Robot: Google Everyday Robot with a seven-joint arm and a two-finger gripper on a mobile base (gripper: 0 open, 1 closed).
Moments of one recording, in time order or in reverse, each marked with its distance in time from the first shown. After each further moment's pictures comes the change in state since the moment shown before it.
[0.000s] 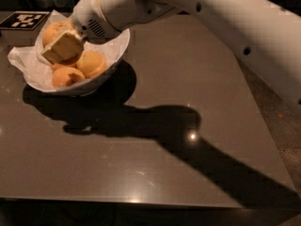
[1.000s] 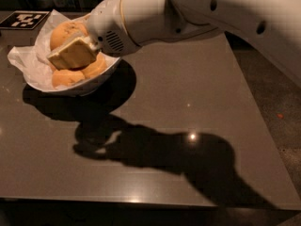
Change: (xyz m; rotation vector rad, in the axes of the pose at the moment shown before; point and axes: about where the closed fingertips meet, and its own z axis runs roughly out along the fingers) arm -0.004 0.045 -0.051 0.110 -0.102 0.013
